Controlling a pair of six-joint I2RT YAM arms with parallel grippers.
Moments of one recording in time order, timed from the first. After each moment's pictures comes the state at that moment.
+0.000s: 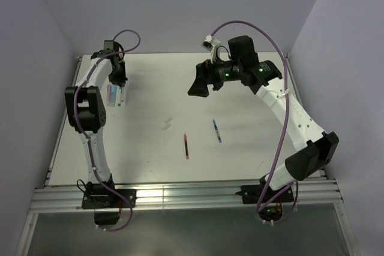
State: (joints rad) left arm -0.02 2.20 1.92 -0.80 -0.05 -0.12; right arm 0.46 1.50 1.64 -0.76 -0.66 0.06
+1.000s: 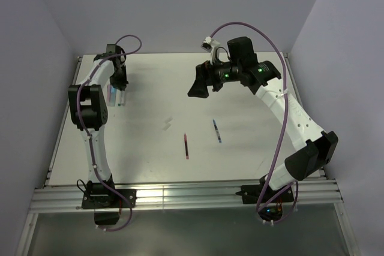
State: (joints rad) left arm -0.02 2.27 1.93 -0.81 -0.07 -0.12; right arm 0.46 1.50 1.63 -0.76 -0.67 0.06
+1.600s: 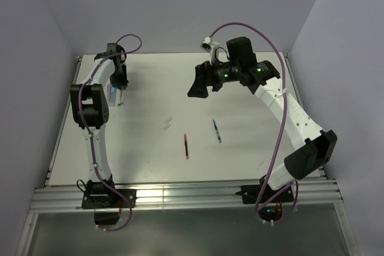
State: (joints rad) left arm -0.01 2.32 2.00 -0.83 -0.08 -0.11; right arm 0.46 1.51 1.63 -0.76 -0.68 0.06
